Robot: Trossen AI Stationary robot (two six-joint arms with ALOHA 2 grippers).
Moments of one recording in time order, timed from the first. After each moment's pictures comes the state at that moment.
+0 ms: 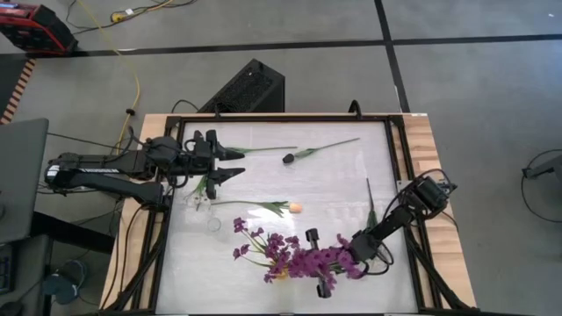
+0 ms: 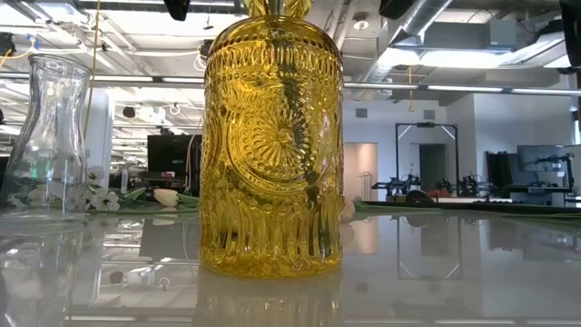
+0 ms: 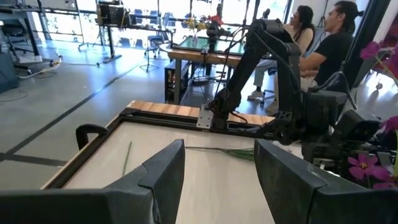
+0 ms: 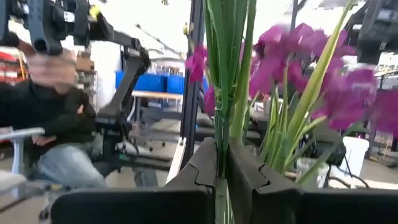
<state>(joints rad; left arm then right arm) 0.03 0.86 0.81 0.00 -0.08 -0.09 0.63 1.99 0.82 1.48 0.42 -0.18</state>
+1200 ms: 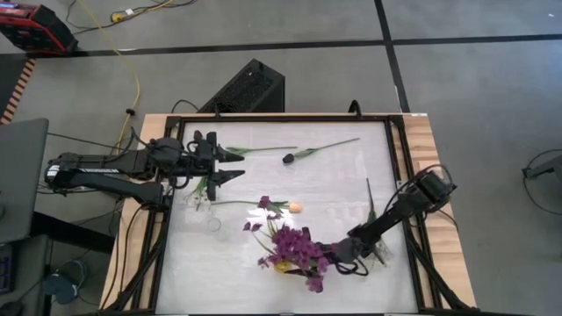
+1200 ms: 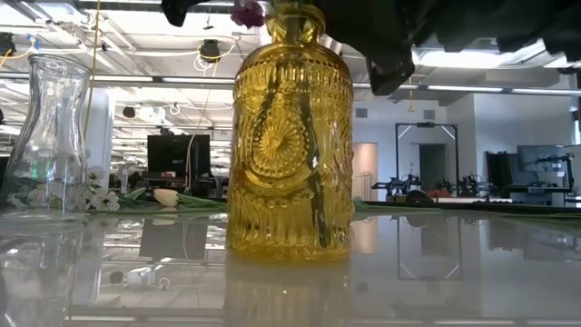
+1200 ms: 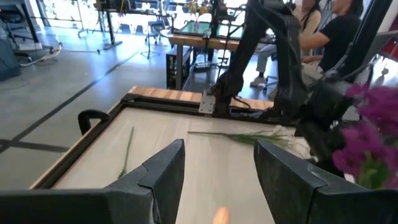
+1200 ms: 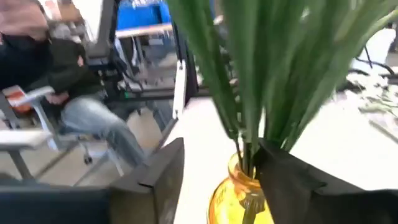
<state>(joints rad) 0.03 0.86 0.81 -0.06 -0.08 -0.09 0.58 1.92 0.82 1.02 0.38 0.18</state>
